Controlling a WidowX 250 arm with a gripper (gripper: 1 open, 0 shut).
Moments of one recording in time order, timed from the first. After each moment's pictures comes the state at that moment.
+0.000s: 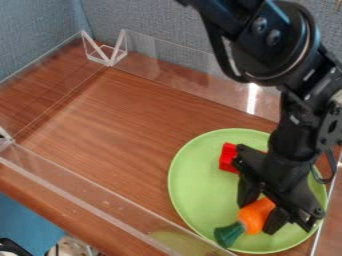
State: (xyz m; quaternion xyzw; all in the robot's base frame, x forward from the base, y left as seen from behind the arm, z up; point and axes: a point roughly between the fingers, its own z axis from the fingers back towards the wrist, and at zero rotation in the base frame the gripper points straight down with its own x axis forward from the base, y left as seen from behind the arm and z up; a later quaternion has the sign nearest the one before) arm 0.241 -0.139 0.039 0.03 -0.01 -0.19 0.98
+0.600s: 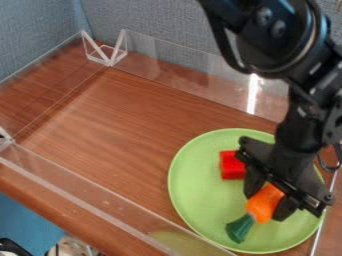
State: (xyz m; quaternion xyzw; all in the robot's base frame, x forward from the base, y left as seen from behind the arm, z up) arm 0.259 -0.142 0.039 0.04 -0.05 -0.13 0.99
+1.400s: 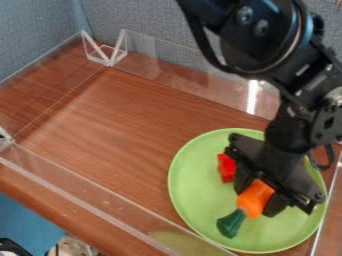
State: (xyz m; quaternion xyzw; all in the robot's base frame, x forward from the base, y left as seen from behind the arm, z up) arm 0.253 -0.129 0.061 0.06 -0.08 -0.11 0.99
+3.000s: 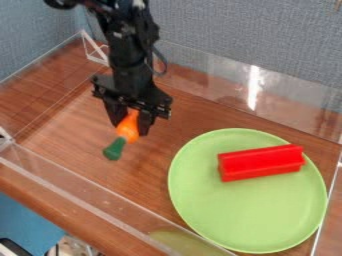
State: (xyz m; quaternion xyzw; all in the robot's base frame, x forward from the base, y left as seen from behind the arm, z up) arm 0.284 0.049 0.057 0.04 -0.08 0.06 0.99
